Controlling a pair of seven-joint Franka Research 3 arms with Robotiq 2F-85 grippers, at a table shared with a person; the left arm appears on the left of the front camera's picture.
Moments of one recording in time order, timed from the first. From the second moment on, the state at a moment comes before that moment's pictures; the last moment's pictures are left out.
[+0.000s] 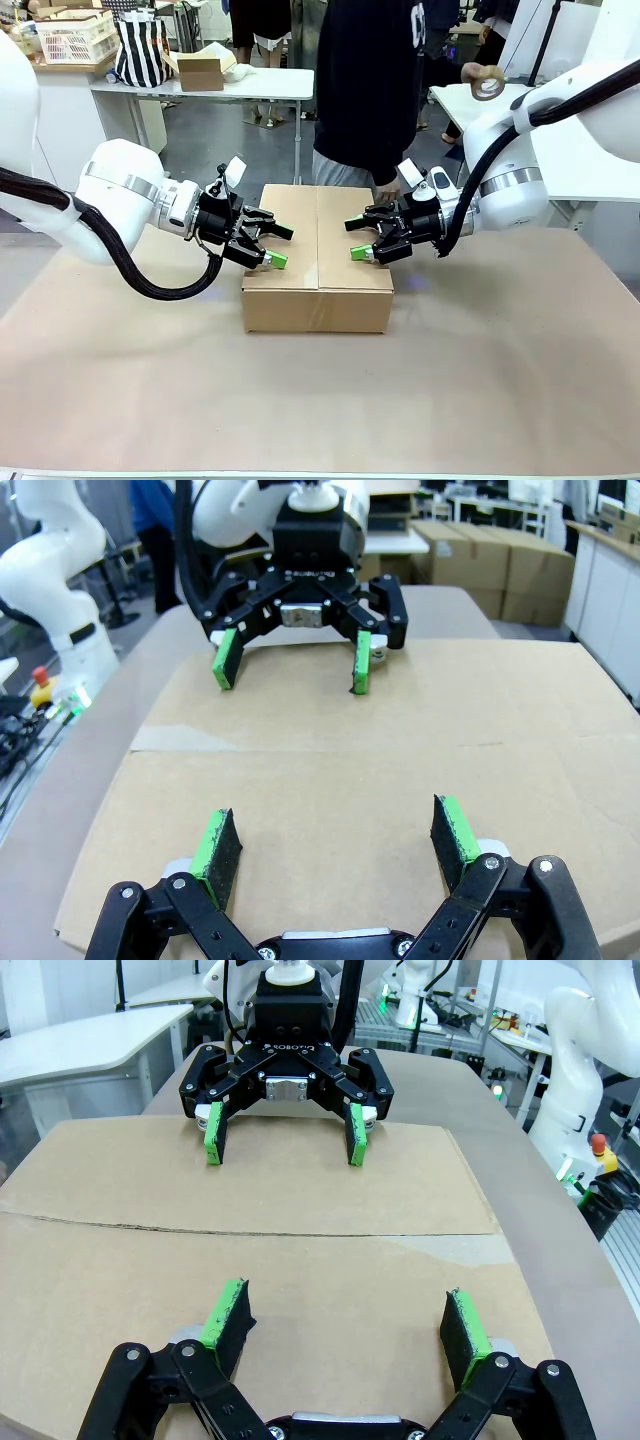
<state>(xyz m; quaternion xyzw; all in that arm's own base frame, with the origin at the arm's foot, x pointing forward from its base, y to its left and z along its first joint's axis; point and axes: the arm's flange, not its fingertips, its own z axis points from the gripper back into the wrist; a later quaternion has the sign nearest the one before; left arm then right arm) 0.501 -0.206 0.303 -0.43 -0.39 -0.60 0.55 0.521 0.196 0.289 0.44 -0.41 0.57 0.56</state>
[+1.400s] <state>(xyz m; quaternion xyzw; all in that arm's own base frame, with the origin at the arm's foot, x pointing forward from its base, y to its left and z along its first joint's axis) 0.501 -0.206 0.303 -0.43 -0.39 -0.60 0.55 0.521 0.196 0.289 0.44 -0.41 0.57 0.56</state>
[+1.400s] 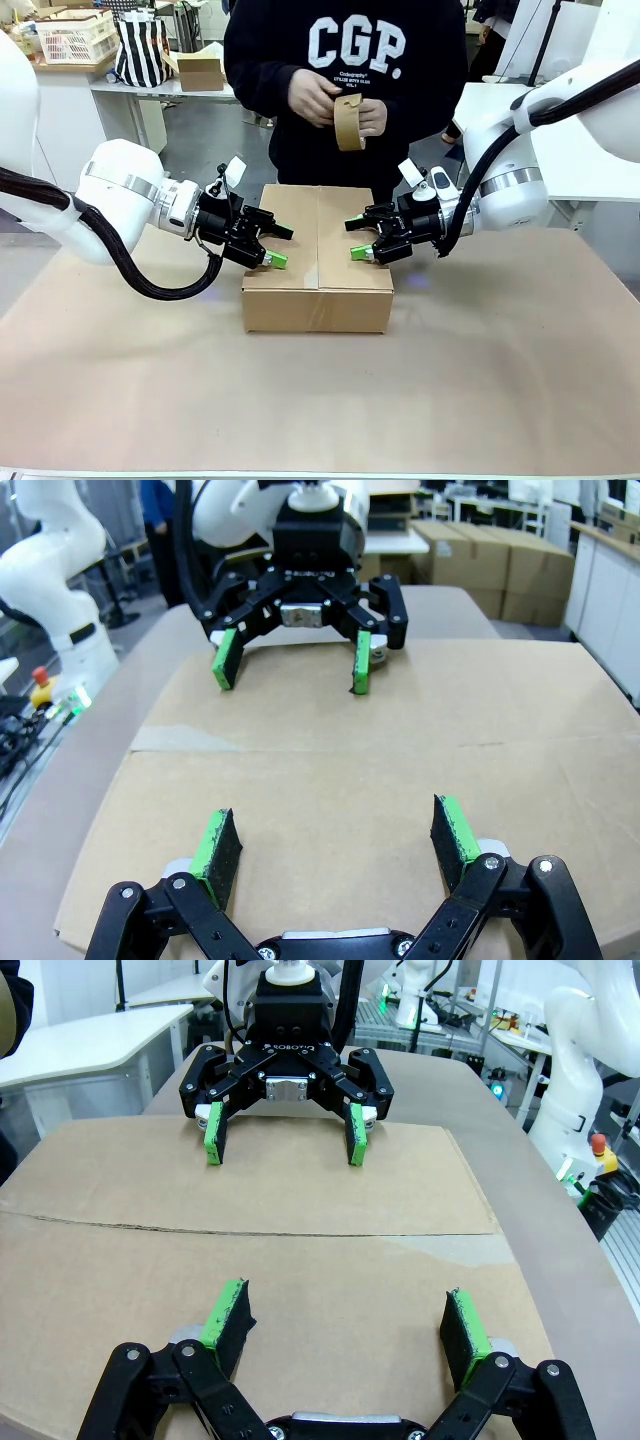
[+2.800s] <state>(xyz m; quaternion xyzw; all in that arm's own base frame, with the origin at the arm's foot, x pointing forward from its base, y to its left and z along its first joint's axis) 0.501 -0.206 0.303 -0.43 -0.39 -0.60 0.55 0.521 0.196 0.289 0.44 -0.41 0.57 0.56</state>
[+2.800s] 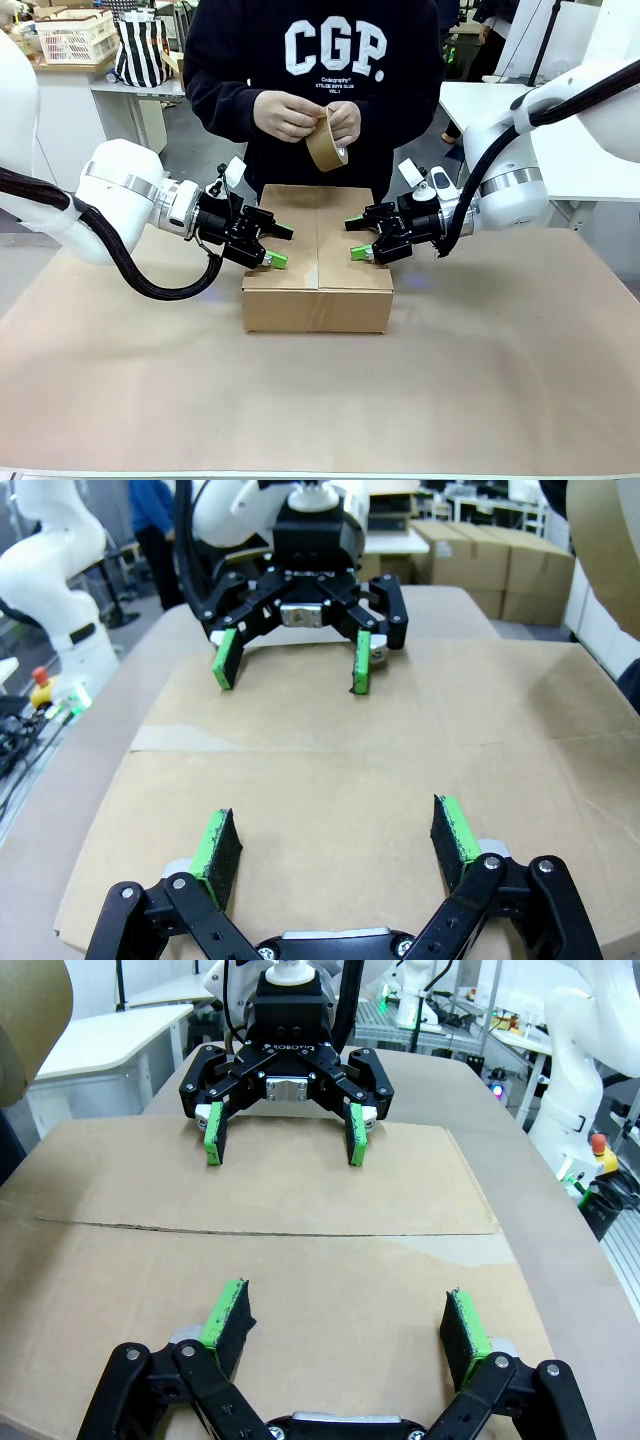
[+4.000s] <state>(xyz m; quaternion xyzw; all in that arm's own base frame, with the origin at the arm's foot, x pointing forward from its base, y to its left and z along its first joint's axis) 0.501 -0.206 0.303 -0.43 -0.39 -0.60 0.55 0.521 0.196 0.289 0.44 -0.41 0.57 0.56</state>
